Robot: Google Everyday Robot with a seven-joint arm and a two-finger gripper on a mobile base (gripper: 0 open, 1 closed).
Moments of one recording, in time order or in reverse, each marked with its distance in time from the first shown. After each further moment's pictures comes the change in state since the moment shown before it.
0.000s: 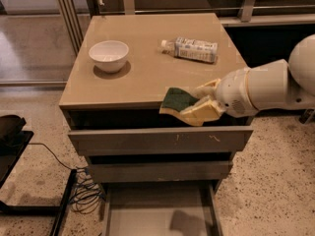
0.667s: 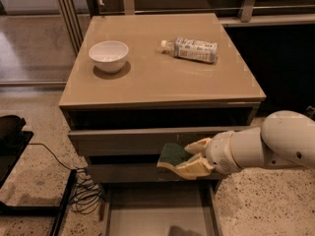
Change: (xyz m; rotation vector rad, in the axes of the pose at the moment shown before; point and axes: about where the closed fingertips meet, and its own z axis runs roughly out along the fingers) arm 0.124 0.076 0.066 -0.111 0.083 0.147
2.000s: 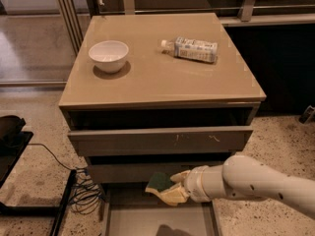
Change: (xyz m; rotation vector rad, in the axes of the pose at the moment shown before) arm 0.091 0.015 0.124 -0.036 0.034 0.163
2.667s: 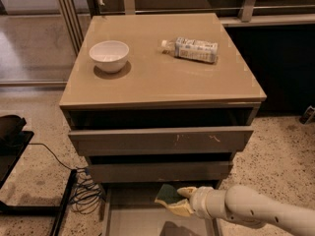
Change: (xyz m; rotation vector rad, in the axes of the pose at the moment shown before) arm 0.087 -0.042 0.064 0.077 -0.082 -0.037
